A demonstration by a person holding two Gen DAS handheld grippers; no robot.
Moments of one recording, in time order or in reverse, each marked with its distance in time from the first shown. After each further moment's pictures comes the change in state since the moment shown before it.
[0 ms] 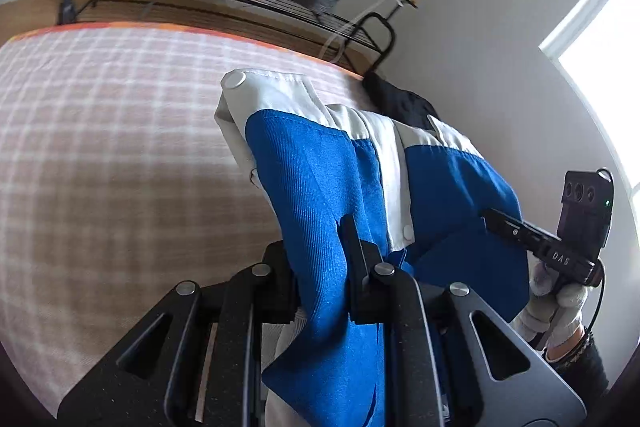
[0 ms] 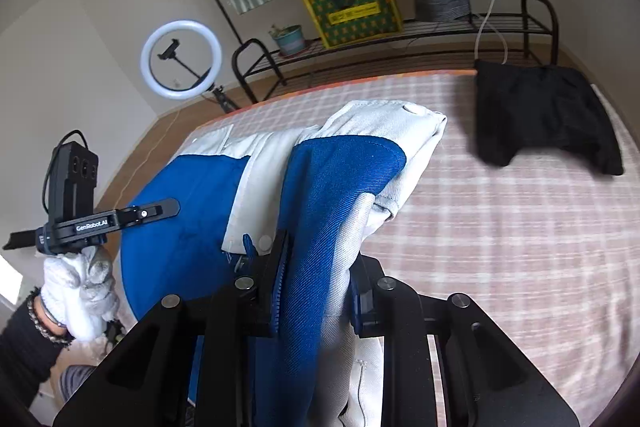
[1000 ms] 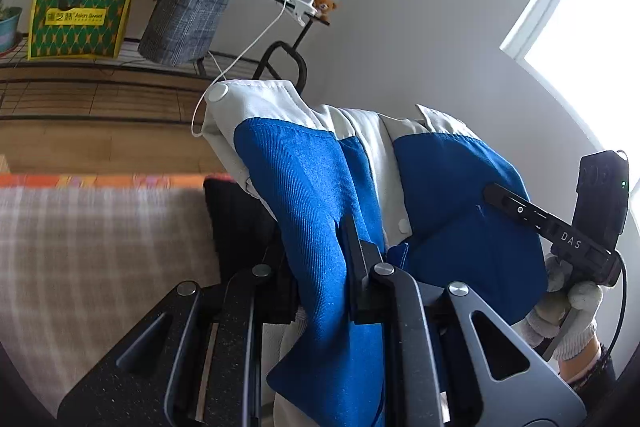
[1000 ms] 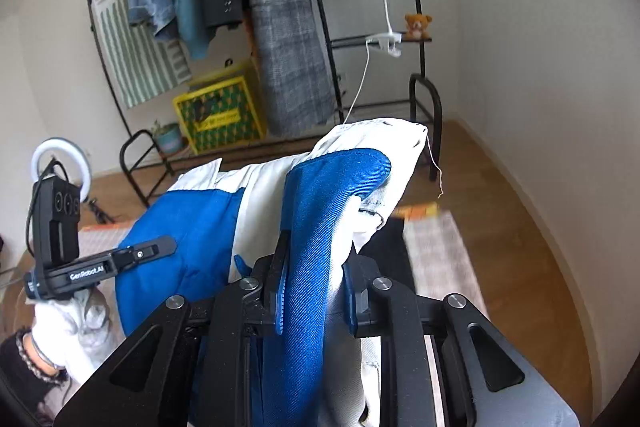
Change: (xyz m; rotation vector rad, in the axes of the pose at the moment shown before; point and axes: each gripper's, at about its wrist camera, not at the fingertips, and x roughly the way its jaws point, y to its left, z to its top) left arm 0.245 -0.194 0.198 0.153 -0.147 -0.182; right arm -0.055 -0.217 0.164 -0.008 -0.265 -0.302
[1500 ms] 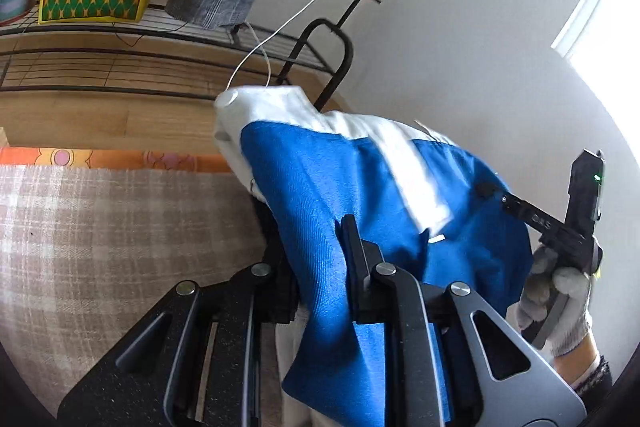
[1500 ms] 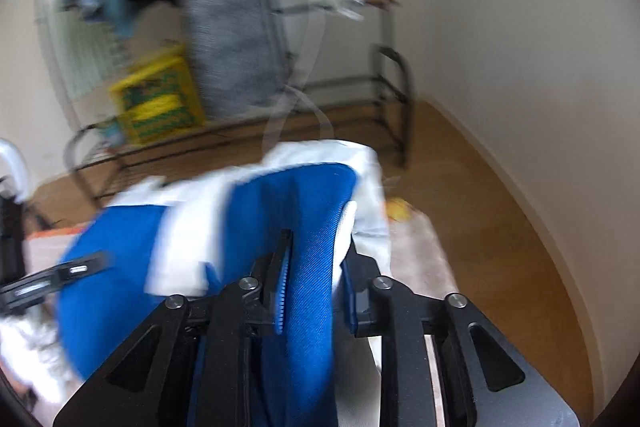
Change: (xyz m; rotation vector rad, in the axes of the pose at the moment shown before) left arm 0.087 0.069 -0.015 -0.039 0.049 0.101; right arm 0.121 -0.084 -0.020 0.093 0.099 -0.201
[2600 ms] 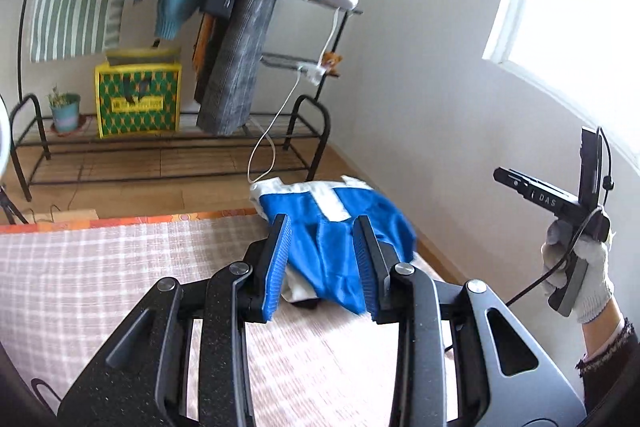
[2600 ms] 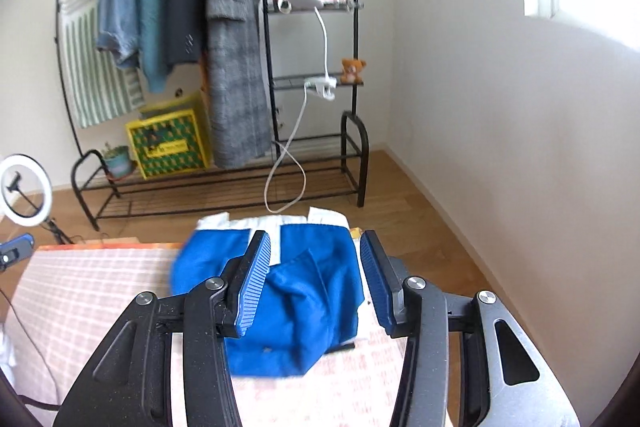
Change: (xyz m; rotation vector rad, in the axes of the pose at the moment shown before) left arm -0.331 -0.128 -0.031 0.205 -0.211 0.081; right arm -0.286 0.079 0.000 -0.070 -0.197 -0.051
